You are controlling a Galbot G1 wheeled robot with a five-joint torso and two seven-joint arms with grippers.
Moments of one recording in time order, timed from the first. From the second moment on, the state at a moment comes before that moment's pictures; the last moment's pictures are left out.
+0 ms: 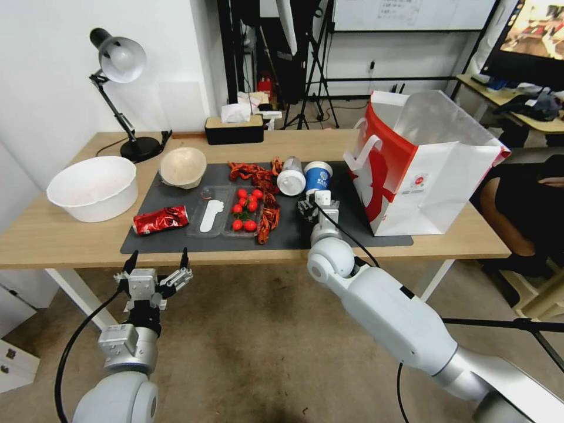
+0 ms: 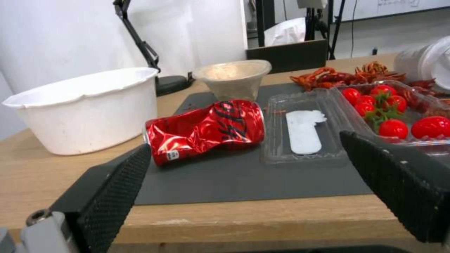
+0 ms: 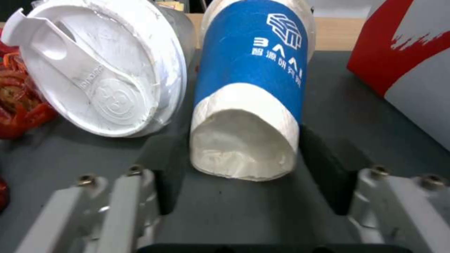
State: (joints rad) left arm 1.66 -1.54 -0.67 -2.21 -0.05 0.07 -0.01; right arm -0.59 1.22 -0.29 1.52 0.70 -0.24 0.77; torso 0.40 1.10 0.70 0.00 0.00
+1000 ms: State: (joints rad) left arm 1.66 -1.54 -0.66 -2.20 -0.04 0.06 -0.02; right arm -0.70 1.08 -0.22 1.89 0.71 -0.25 0.72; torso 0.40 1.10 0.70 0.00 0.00
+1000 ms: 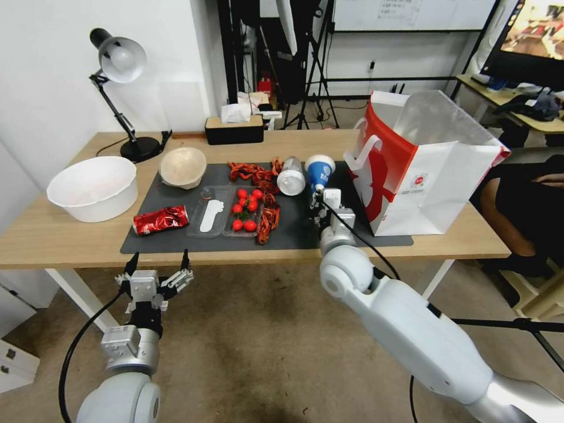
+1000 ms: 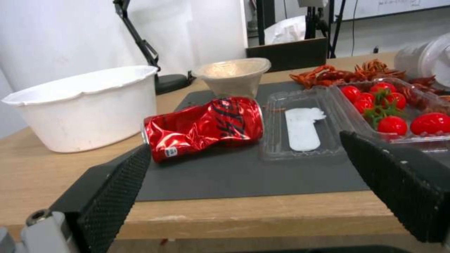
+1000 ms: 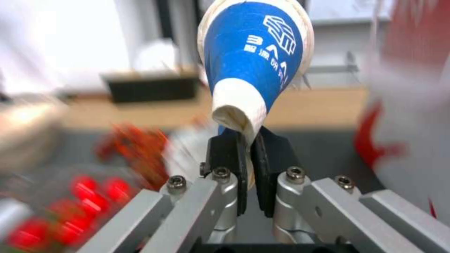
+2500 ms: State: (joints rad) left arm 1.67 -1.55 -0.65 -2.20 -0.01 0.04 -0.02; right arm -0.51 0.85 0.13 1.99 1.00 -0.49 0.94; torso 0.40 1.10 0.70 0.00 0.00
